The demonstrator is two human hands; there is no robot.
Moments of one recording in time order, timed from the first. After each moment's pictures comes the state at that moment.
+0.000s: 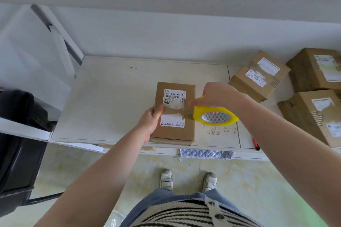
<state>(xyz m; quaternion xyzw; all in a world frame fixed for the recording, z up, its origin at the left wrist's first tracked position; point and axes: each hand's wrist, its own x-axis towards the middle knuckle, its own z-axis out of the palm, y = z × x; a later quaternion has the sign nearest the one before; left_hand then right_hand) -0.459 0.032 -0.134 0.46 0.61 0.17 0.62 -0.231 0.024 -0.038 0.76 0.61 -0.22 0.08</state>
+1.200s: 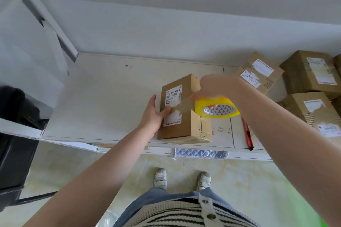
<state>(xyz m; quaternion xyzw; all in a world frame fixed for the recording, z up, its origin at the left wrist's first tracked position) -0.429 0.026 -0.118 0.49 0.57 0.24 0.61 -0.239 0.037 0.009 0.70 0.65 -0.23 0.19</state>
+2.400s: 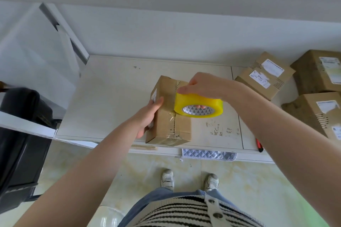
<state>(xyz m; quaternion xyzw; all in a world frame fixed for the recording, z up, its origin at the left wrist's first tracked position) -0.479 0.047 -0.096 0.43 0.57 0.09 0.70 -0.265 0.044 0.003 0.69 0.62 -0.36 -0.02</state>
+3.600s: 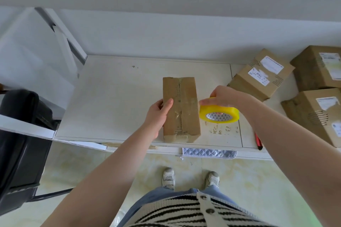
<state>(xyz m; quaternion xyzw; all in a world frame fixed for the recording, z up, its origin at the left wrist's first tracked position) -0.441 0.027 -0.108 0.46 0.58 0.21 0.64 -0.188 0.028 -0.085 0.74 0.57 -0.34 0.04</state>
